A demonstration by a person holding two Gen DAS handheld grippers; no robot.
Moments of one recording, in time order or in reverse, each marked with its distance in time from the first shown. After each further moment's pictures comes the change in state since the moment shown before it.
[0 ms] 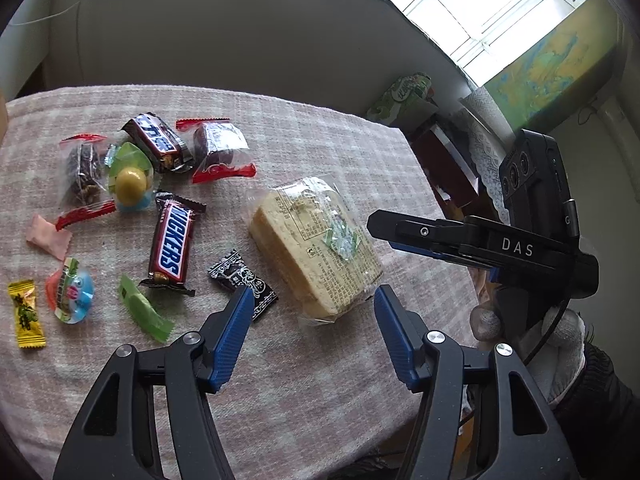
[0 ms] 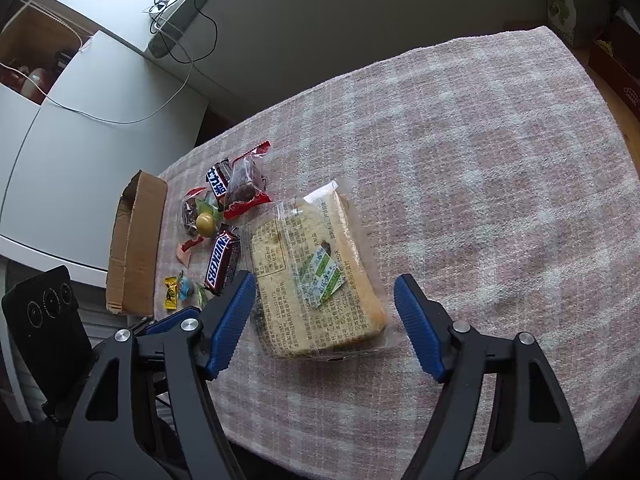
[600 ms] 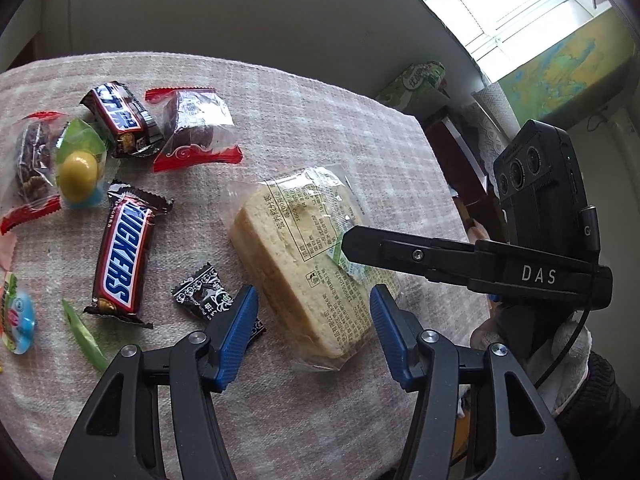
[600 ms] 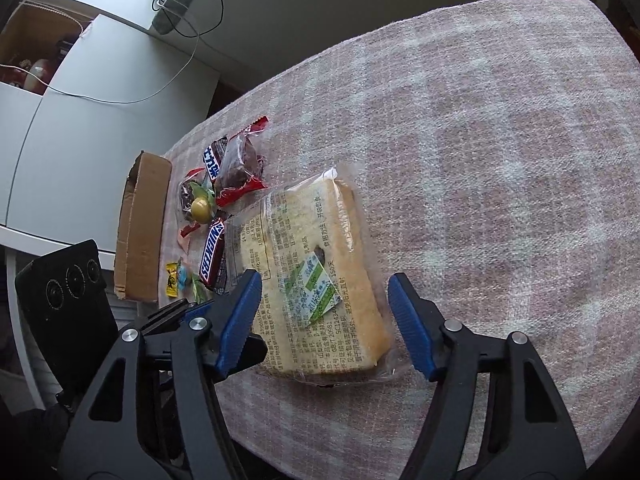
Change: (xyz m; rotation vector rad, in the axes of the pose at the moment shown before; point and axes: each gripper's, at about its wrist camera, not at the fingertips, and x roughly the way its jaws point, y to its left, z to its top) left arm 0.041 0.008 0.010 -0.046 0.053 -0.002; right arm 0.035 -0.015 0.010 -0.024 0.116 0.092
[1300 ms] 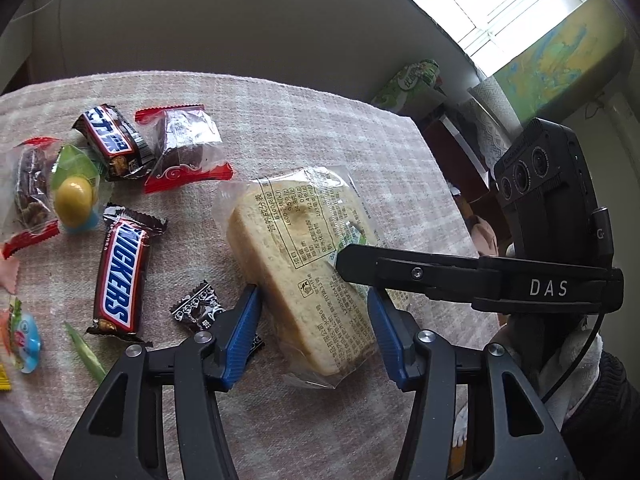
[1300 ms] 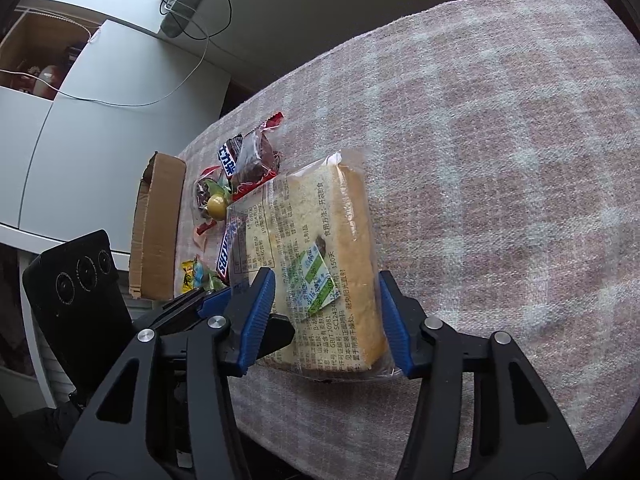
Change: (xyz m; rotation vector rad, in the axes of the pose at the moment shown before) left arm -0.006 -0.009 0.004 0.059 -0.030 0.021; right arm -0.017 0.006 -0.009 0.017 -0.025 0.052
